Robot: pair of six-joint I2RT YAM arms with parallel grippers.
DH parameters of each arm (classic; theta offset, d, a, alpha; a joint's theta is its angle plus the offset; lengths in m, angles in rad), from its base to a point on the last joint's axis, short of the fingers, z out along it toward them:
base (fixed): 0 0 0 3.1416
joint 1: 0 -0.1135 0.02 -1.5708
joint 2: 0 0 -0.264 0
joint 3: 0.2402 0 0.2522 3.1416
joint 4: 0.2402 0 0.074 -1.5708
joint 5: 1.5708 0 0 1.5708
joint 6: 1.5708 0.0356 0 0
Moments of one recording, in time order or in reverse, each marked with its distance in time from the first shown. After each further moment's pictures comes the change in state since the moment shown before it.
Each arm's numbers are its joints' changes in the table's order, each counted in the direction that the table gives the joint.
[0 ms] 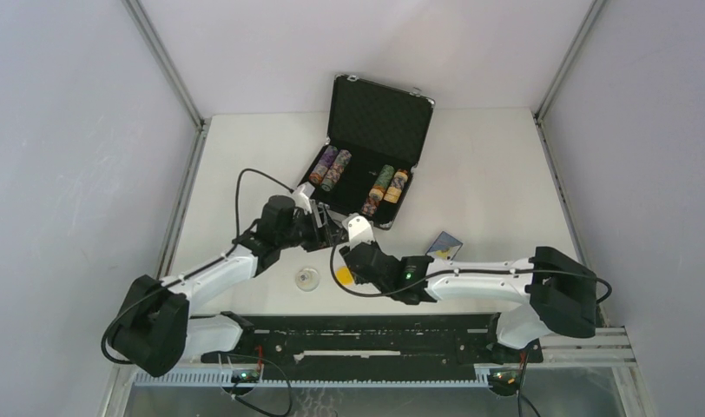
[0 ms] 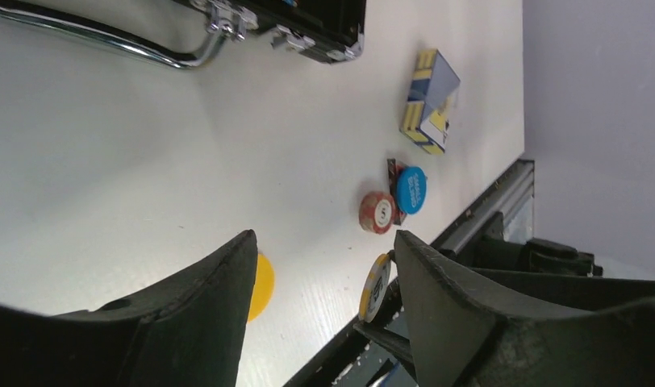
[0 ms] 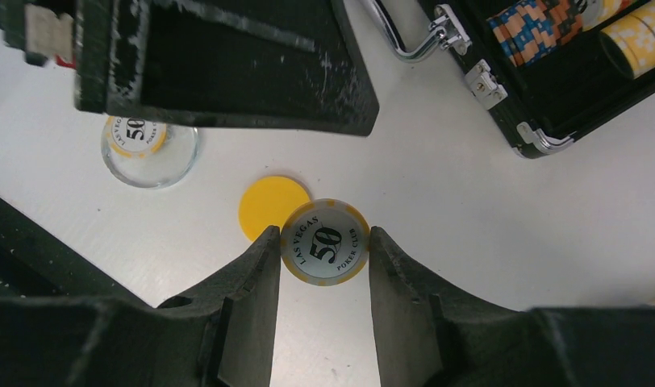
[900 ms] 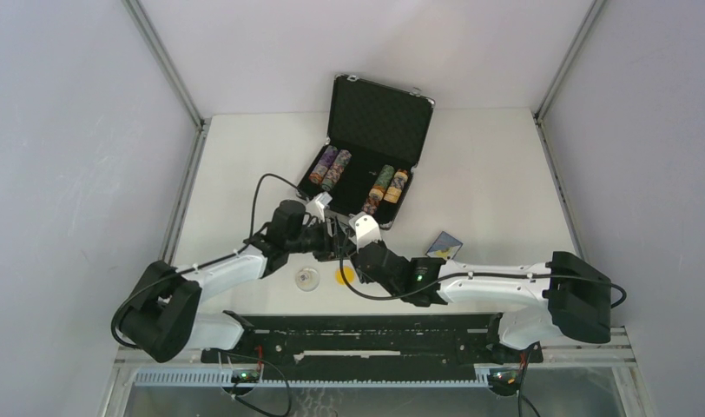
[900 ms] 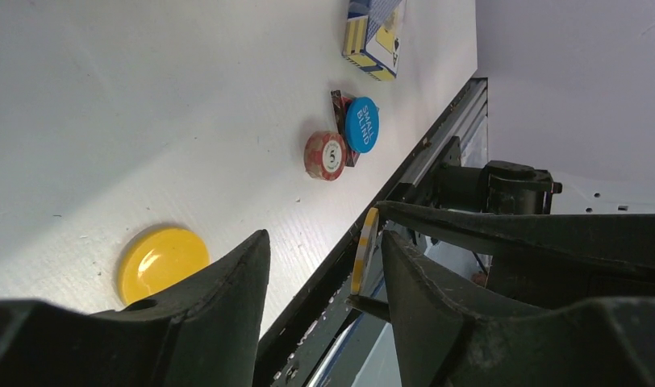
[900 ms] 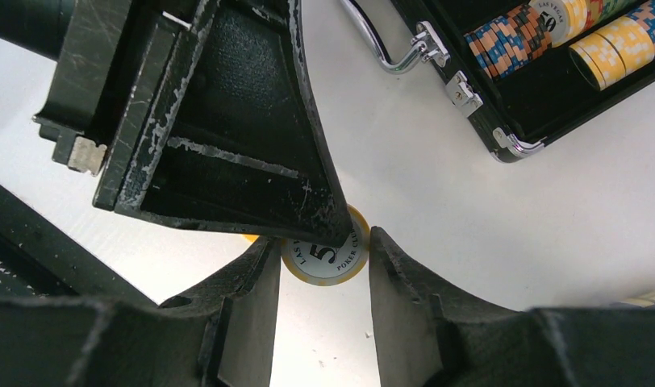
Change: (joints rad) left arm 0.060 -0.101 -0.026 -0.122 0.218 -0.048; right arm 0.006 0.101 -0.053 -0.022 0.009 -0.039
